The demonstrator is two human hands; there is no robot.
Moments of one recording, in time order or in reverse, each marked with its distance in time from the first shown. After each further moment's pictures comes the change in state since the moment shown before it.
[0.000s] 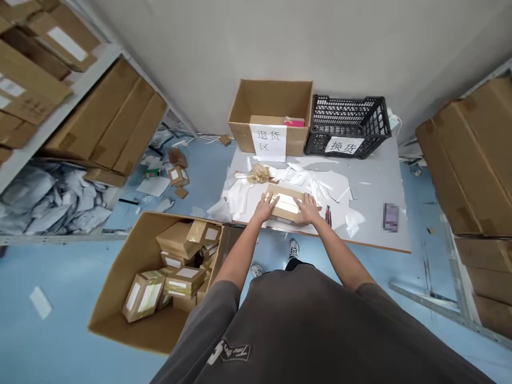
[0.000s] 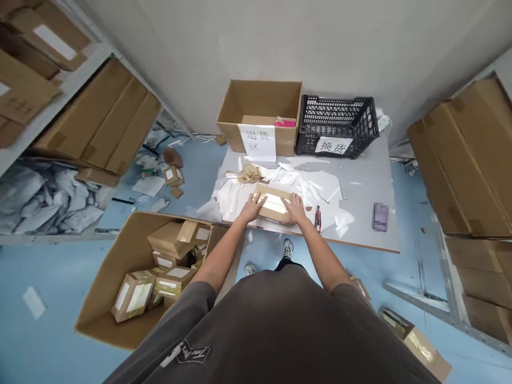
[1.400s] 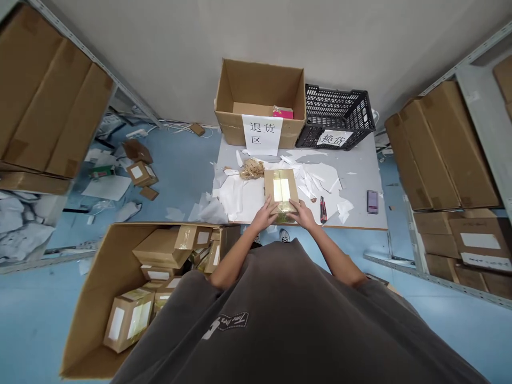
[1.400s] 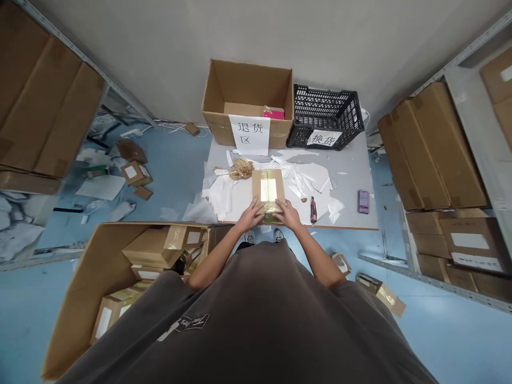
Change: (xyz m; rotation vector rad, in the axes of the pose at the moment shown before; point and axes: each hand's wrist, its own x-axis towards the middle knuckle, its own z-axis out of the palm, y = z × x) left_hand -0.044 -0.034 0.033 -0.549 0.167 0.252; right_hand -0.039 -0.074 0.009 0.195 0.091 0.182
